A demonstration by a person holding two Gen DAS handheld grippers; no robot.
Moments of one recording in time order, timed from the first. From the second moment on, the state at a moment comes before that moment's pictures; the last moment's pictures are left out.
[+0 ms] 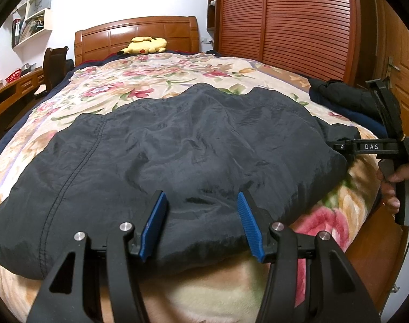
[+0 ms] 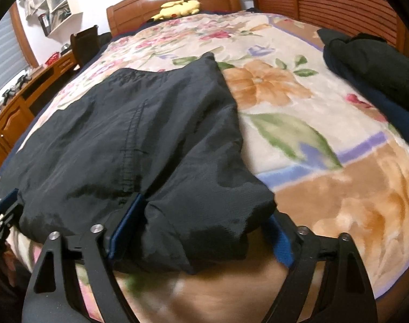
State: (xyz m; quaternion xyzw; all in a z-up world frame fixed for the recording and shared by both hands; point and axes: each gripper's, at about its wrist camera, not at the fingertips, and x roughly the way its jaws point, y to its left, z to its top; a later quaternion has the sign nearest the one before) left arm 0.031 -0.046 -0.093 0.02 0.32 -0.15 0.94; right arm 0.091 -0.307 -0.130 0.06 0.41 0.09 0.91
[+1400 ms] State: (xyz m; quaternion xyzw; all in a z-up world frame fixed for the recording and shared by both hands) left arm -0.050 0.142 -0.045 -0.04 0.26 -0.05 0.96; right arm 0.046 0.001 0.004 -0.17 0.28 0.34 0.88
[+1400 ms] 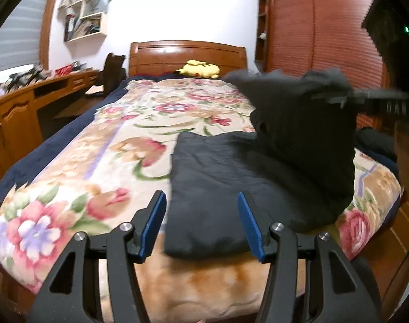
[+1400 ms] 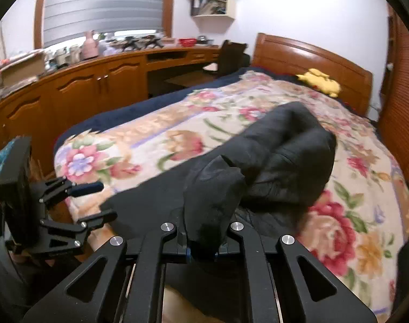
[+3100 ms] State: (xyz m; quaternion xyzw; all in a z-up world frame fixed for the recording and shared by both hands) left arm -0.066 0.160 -0.041 -0.05 0.25 -0.02 0.97; right arm 0.065 -0.009 -0.067 -0.14 0.32 0.35 0.87
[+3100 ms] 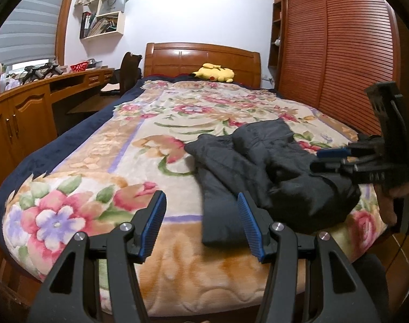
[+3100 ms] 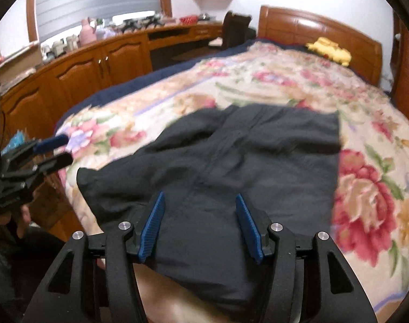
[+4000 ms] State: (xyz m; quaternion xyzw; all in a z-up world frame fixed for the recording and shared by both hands) left arm -0.011 0.105 -0.050 0.01 0.29 -0.03 0.96; right arm 0.135 -0.079 -0.069 -0.13 0.31 0.31 0.89
